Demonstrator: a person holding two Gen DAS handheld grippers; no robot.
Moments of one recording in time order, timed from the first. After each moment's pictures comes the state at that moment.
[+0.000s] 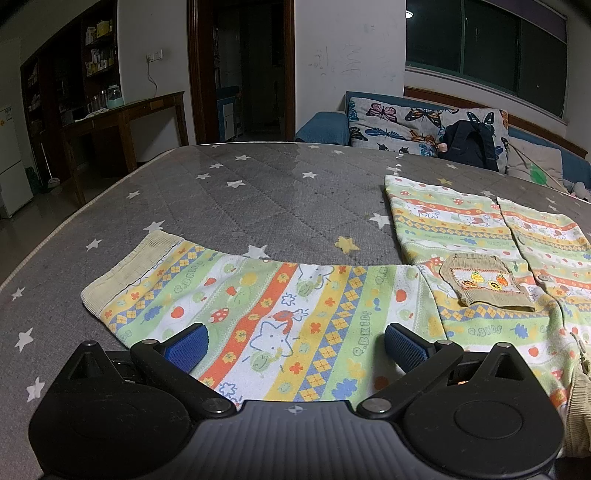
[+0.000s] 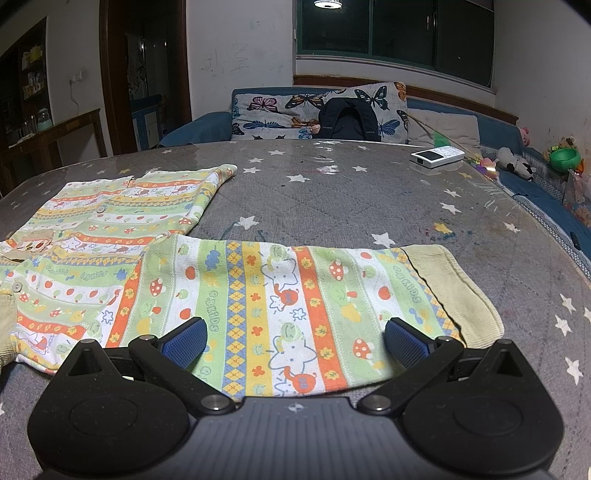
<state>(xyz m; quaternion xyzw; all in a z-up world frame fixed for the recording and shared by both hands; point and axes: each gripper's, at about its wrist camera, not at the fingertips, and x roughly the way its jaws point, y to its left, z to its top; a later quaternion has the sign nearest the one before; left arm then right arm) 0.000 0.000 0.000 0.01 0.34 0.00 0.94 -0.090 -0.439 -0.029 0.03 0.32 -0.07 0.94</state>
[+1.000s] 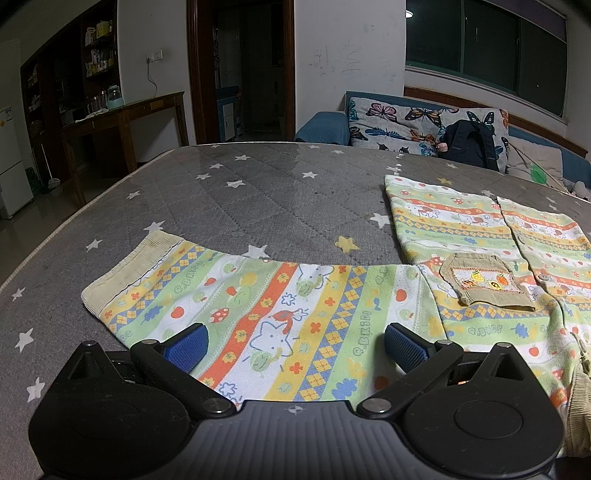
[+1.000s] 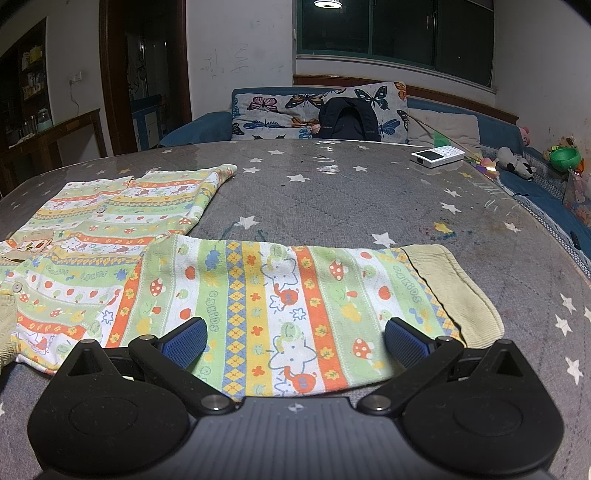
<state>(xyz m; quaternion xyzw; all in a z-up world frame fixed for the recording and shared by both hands) 0.000 0.000 -0.002 0.01 0.34 0.00 0.94 -0.090 -0.441 -0.029 0.03 0.32 -0.07 0.94</state>
